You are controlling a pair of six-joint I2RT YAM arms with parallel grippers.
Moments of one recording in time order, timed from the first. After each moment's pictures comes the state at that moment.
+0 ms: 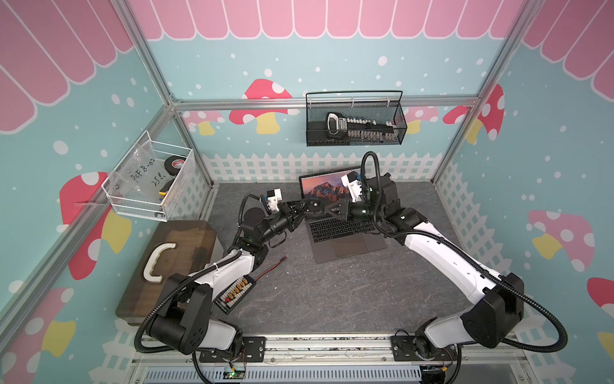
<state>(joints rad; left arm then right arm) -0.35 1.43 0.76 0.78 0.57 -1.51 0.56 1.46 1.35 -0.31 -0.52 0.62</state>
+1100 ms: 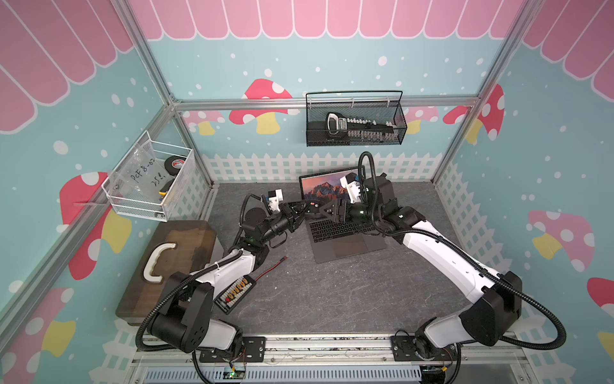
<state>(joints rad) -0.36 1.44 0.76 0.77 0.57 -1.49 0.58 1.49 1.39 -0.39 -0.46 0.59</state>
